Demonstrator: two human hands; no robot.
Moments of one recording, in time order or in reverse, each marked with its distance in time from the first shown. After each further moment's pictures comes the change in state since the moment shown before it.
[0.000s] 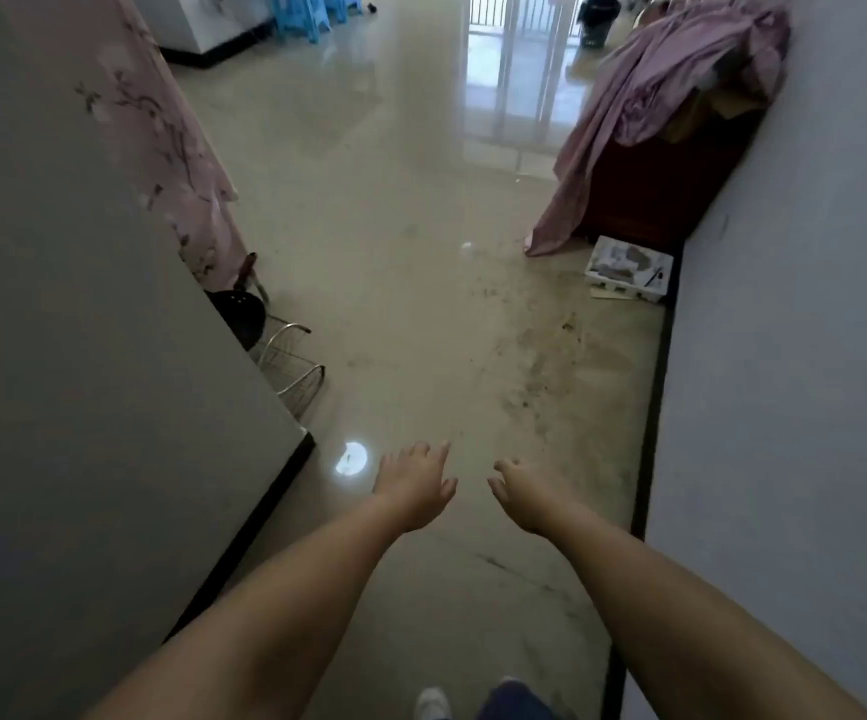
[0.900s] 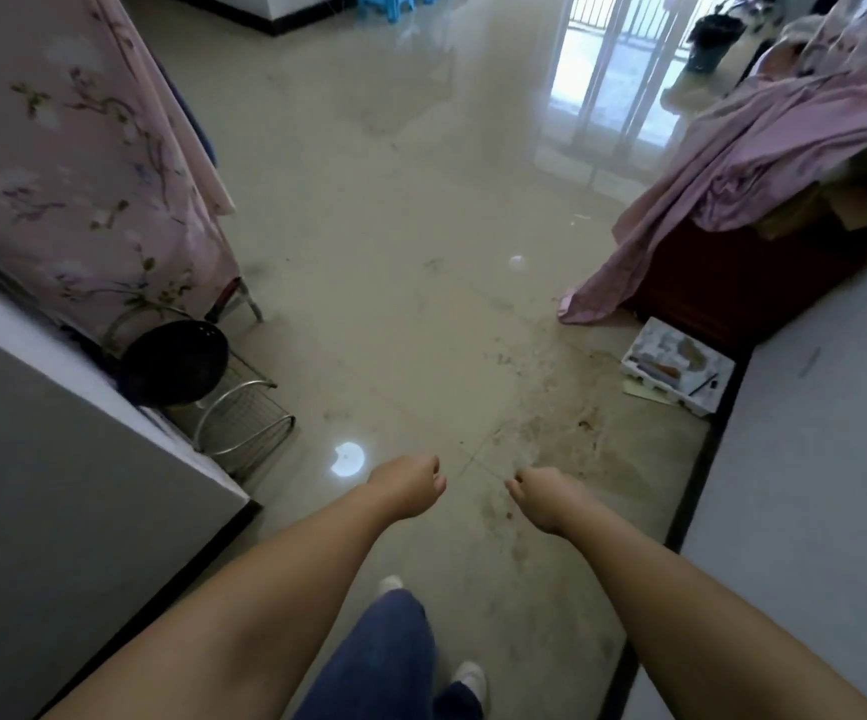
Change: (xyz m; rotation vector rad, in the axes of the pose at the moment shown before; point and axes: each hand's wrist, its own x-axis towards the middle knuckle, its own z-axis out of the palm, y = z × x) left_hand 0.334 0.033 -0.148 -0.279 -0.088 -0.210; right_hand 0.322 0.133 -0.211 -0.148 -0.183 -0.053
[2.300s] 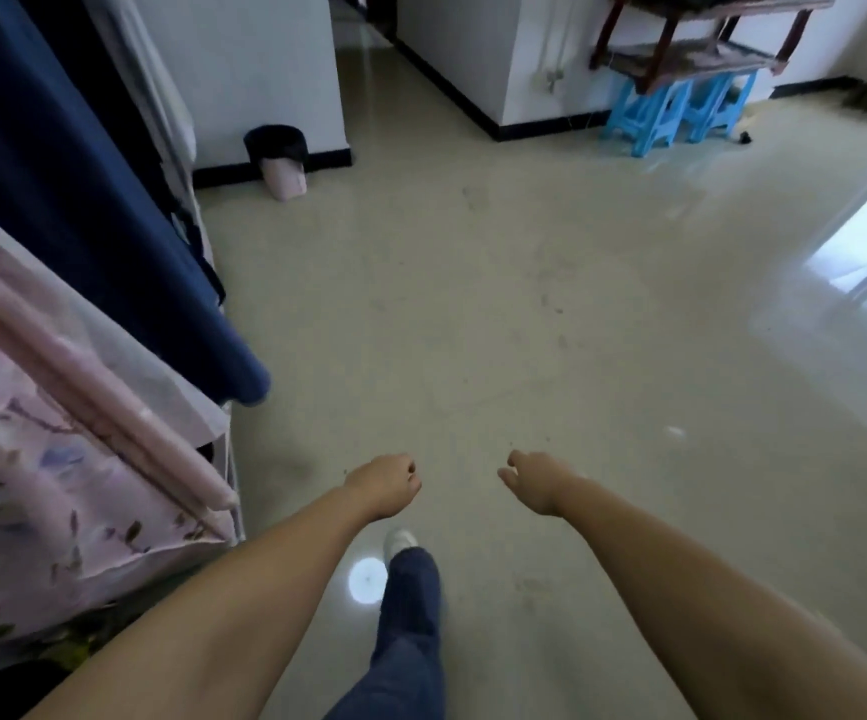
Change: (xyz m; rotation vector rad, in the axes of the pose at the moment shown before) left_hand 0.729 -0.268 -0.652 -0.366 0.254 -0.427; right_hand 0.858 -0.310 -0.680 -0.378 -0.062 -0.461
